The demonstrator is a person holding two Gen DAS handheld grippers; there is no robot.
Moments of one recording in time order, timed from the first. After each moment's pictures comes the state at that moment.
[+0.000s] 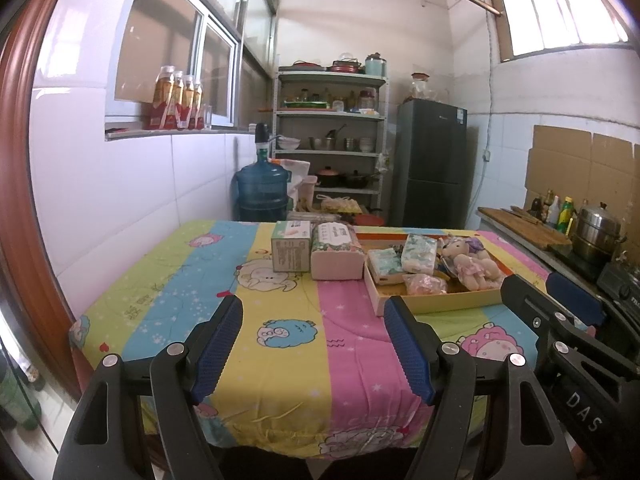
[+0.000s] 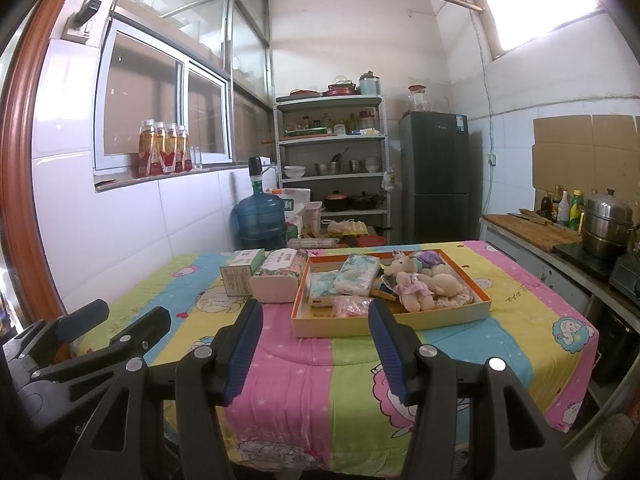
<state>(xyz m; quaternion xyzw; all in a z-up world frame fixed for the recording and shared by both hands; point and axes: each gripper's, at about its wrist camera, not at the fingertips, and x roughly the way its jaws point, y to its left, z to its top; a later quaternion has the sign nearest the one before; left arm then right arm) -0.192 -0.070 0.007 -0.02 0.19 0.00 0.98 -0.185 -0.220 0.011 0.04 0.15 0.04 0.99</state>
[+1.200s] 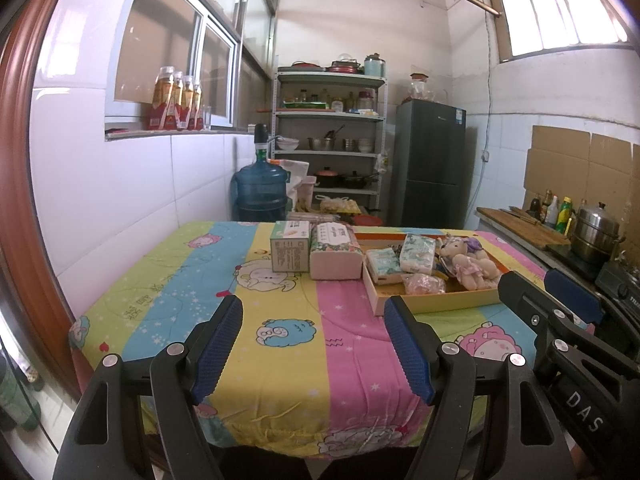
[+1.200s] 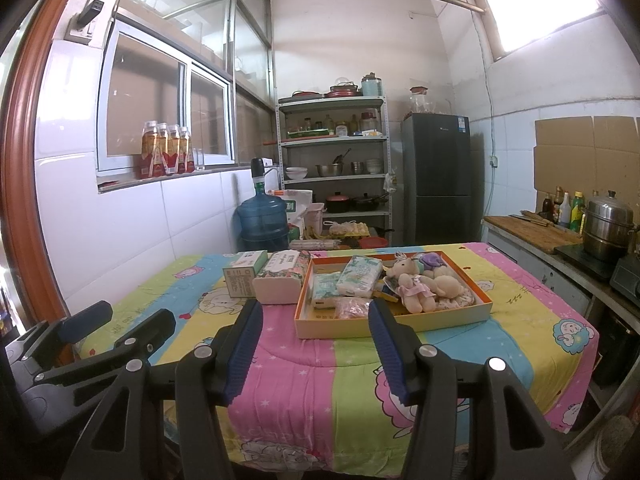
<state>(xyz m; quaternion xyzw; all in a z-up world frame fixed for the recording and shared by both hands) -0.192 -0.071 0.009 -0.02 0.19 0.00 0.98 -0.186 -0.216 0.011 0.04 0.15 0.04 0.99</state>
